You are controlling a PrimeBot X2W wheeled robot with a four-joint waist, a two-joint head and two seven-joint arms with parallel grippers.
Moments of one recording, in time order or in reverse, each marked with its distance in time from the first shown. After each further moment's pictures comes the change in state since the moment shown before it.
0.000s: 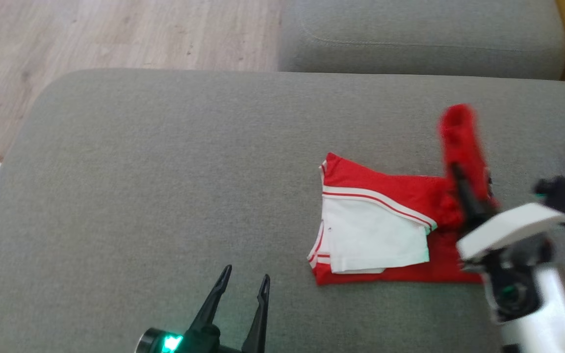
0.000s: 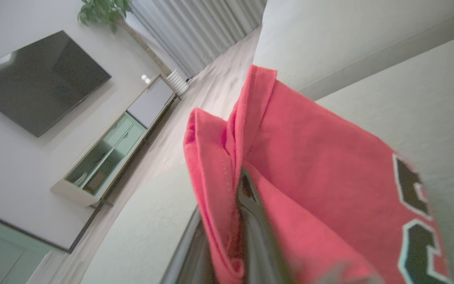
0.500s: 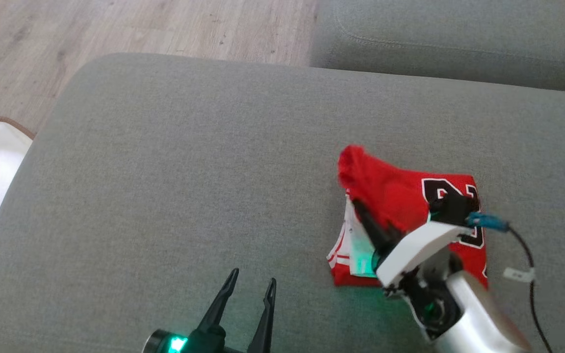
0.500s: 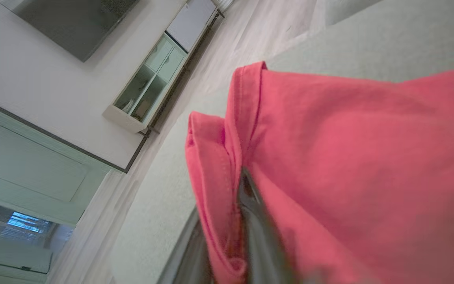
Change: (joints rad) left arm -0.001 -0.026 0.001 0.034 0.003 -0.030 0.000; right arm -0.070 0.060 0.332 0.186 0.083 0.000 -0.046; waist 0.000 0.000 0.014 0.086
